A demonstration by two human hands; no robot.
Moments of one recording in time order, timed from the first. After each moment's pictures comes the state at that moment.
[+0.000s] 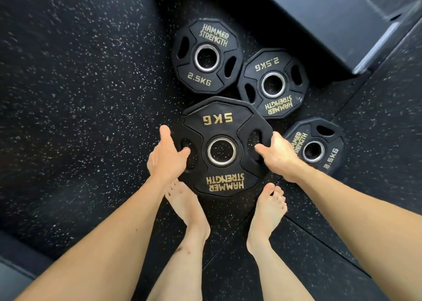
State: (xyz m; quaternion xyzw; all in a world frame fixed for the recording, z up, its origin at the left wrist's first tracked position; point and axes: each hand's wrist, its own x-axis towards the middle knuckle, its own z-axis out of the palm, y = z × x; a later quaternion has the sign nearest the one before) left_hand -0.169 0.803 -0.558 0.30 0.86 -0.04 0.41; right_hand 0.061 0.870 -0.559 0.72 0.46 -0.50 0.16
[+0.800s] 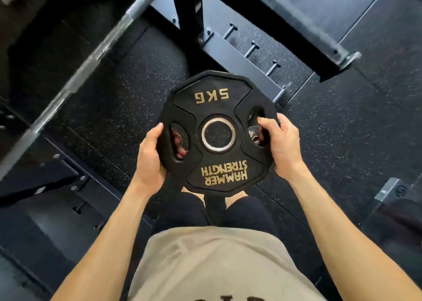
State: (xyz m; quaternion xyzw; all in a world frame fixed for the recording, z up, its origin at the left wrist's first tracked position) left_hand -0.161 0.721 0.059 0.04 0.62 0.51 0.59; right_hand 0.062 0.817 0.054 0.65 0.37 -0.61 -0.28
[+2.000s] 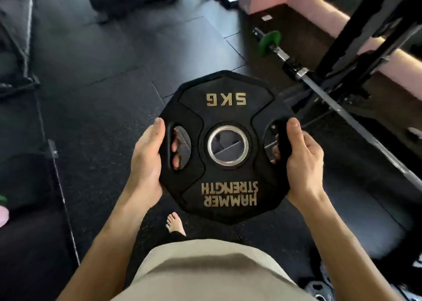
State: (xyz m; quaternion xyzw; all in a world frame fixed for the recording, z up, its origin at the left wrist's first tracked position) left_hand 0.143 0.234 0.255 -0.34 0.50 0.77 -0.20; right_hand 0.007 0.419 0.253 0.02 0.68 -0.72 0.17
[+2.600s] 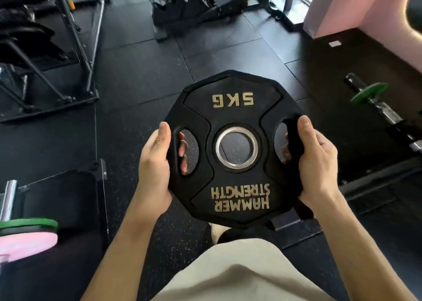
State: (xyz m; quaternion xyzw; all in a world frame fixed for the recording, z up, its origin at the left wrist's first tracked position) left_hand 0.111 -0.130 0.261 -0.36 0.51 0.72 -0.30; right_hand -0.063 0.021 0.257 -0.06 0.69 -0.69 0.21
